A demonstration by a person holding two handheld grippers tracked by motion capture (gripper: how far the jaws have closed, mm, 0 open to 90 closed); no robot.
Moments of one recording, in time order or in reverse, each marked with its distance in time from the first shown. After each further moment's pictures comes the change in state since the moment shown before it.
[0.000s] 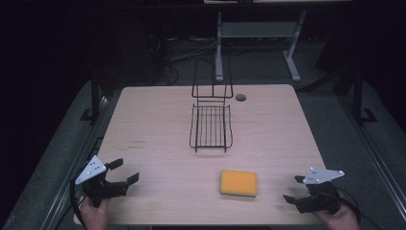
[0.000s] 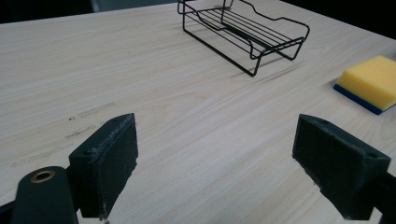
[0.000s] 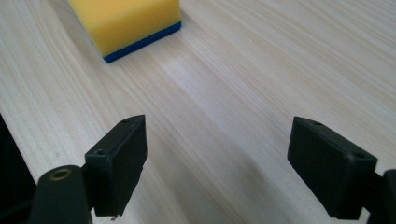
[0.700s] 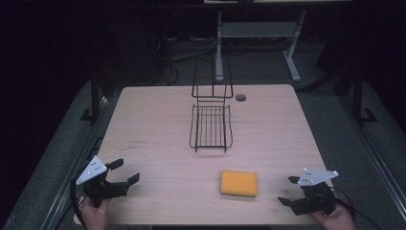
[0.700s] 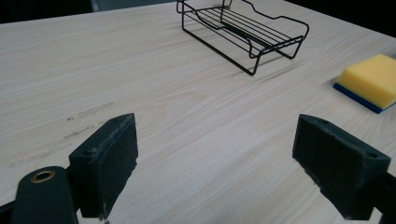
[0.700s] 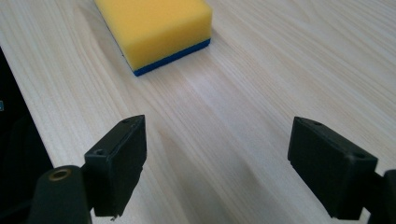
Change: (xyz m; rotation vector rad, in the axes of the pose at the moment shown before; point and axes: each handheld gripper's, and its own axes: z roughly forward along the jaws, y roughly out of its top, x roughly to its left) left arm -0.001 0.000 -0.001 -0.004 -0.001 0.007; right arm 0.012 0.011 0.003 -0.005 0.048 -0.045
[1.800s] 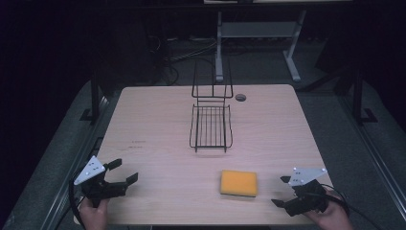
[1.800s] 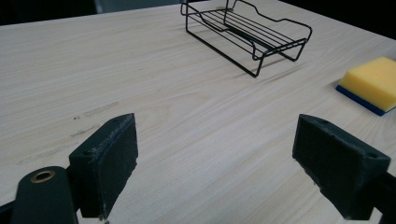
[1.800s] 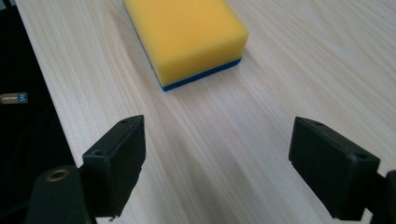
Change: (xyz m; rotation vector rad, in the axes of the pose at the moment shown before) left arm 0.001 -0.001 -0.003 -0.006 0.010 -0.010; right arm 0.012 0.022 0.005 0.037 0.050 -0.093
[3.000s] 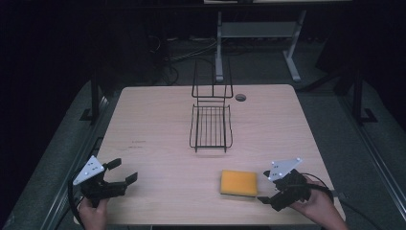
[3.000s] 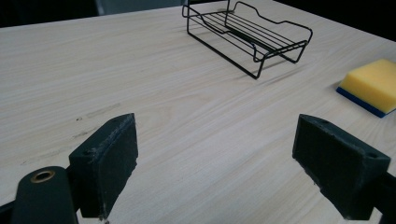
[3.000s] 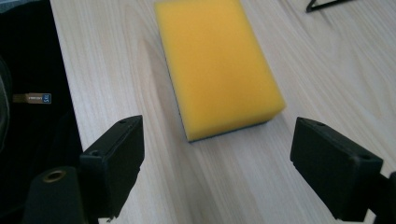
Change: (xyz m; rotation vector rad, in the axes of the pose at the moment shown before) left arm 0.001 0.000 -0.001 -0.005 0.003 0.000; right arm 0.008 0.053 0.017 0.065 0.087 -0.153
